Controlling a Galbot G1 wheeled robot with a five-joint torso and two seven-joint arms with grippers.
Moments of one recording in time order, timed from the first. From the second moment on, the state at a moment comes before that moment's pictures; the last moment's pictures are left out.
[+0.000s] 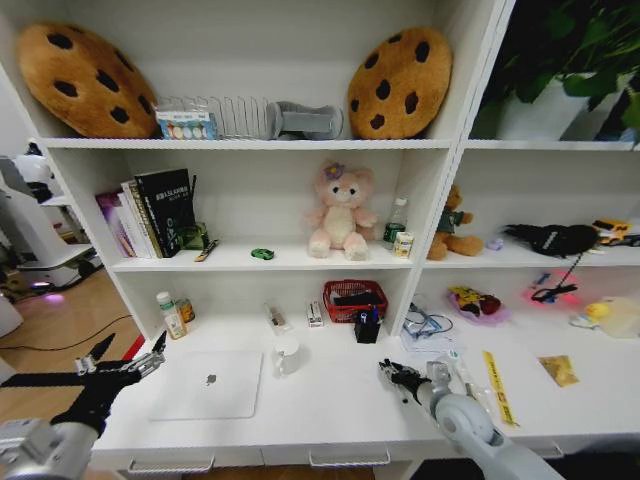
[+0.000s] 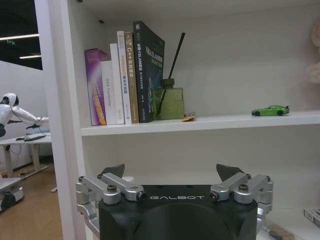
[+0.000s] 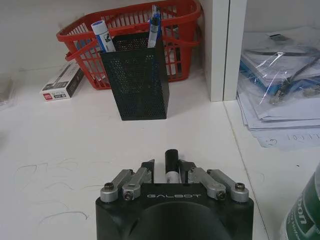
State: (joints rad) left arm 1.91 -1.23 -1.13 -2.50 -0.59 0.27 -0.03; right arm -1.32 0.83 0.30 1.88 0.97 -0.44 0.30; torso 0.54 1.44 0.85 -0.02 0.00
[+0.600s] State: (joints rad) left arm 1.91 -1.23 -1.13 -2.50 -0.59 0.27 -0.03; right arm -1.33 0.85 0.31 1.90 0.97 -0.43 0.33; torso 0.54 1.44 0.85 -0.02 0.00
